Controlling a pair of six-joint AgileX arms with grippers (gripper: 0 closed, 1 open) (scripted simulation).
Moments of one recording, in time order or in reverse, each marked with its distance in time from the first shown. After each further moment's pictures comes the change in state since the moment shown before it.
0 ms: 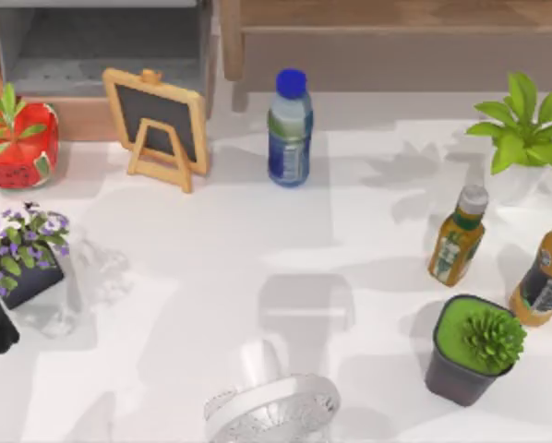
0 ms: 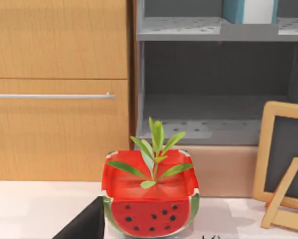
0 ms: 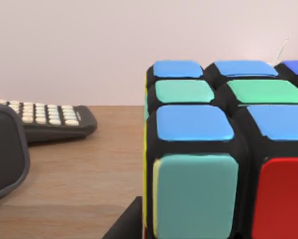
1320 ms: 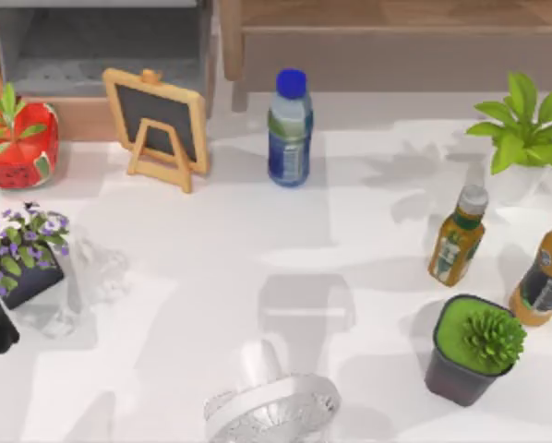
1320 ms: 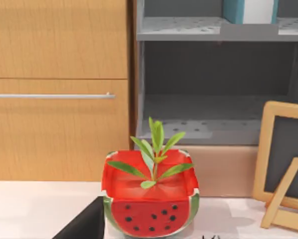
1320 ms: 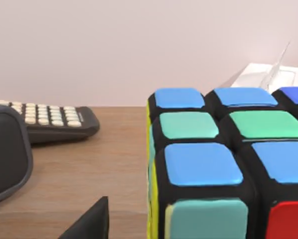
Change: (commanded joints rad) left arm 0.000 0.000 0.000 0.000 0.000 0.000; right arm -0.003 -0.004 -0.003 0.001 0.000 0.000
